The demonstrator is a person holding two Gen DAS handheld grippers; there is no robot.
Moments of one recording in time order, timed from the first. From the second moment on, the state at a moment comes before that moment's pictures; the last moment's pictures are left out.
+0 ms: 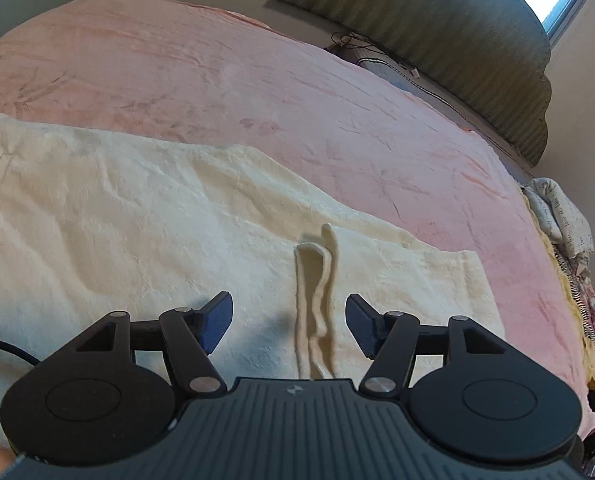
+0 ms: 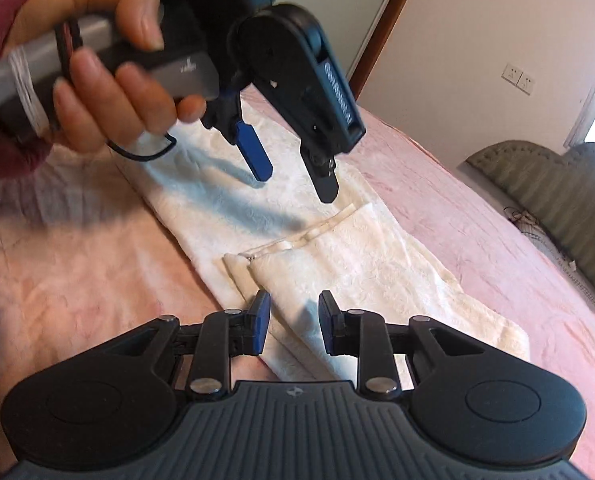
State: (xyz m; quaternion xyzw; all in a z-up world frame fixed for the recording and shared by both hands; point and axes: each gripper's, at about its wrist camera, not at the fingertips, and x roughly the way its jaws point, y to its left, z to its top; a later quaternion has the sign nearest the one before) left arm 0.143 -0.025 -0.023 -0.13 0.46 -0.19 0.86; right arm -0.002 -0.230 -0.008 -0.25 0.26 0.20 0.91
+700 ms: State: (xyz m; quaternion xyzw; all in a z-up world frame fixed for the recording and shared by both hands) left arm 0.149 -0.048 -0.073 -0.35 0.57 -0.29 0.69; right arm 0.005 -0.270 0.014 -0.11 0.24 0.18 0.95
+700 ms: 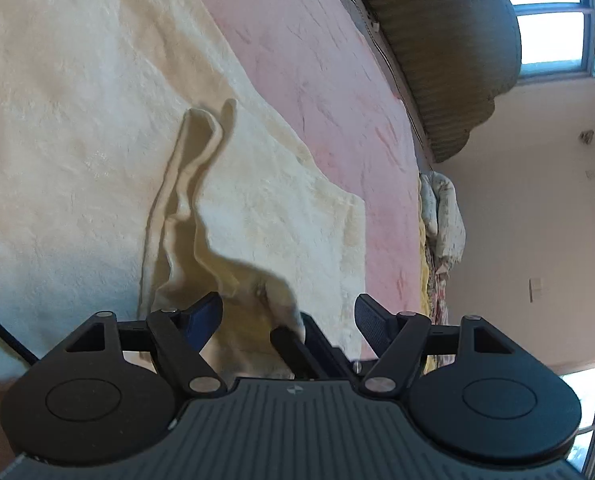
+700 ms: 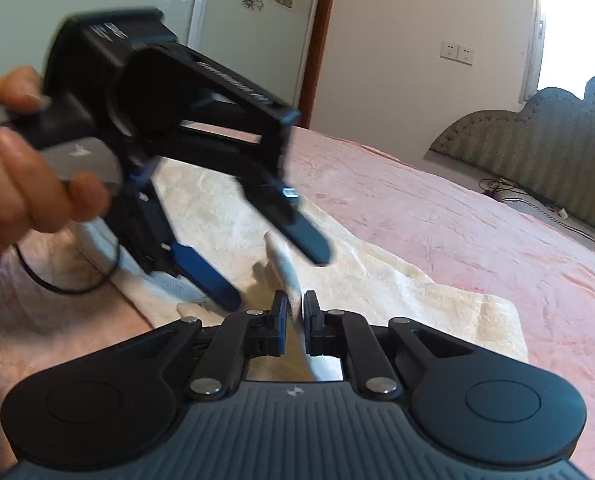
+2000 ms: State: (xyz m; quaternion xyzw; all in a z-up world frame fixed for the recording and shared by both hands) left arm 0.141 -0.027 -0.026 -0.16 0.47 -0.21 0.84; right arm 0.030 -0.265 0.004 -0.05 0.32 0.15 0.93
